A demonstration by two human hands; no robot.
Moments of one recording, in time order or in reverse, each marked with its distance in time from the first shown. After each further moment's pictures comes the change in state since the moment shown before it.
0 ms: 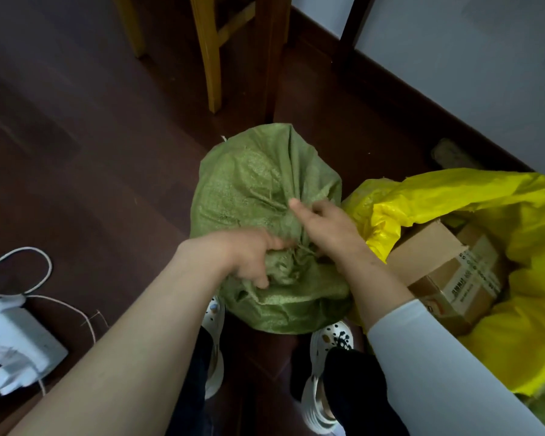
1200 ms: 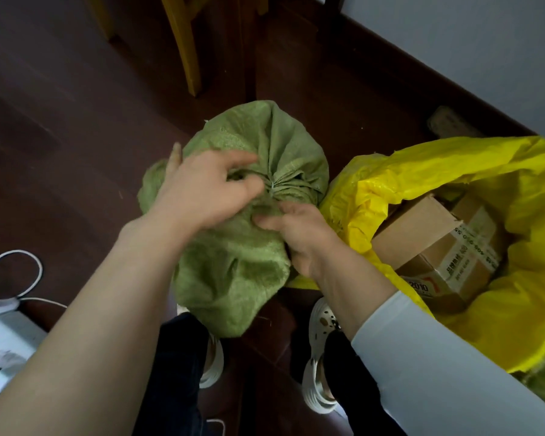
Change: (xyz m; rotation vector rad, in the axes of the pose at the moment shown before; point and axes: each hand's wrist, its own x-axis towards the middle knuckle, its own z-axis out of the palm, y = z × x) left_hand -0.011 0.001 -0.033 -0.218 0.755 -0.096; right_hand -0.010 0.007 0.017 0.886 -0.337 0.107
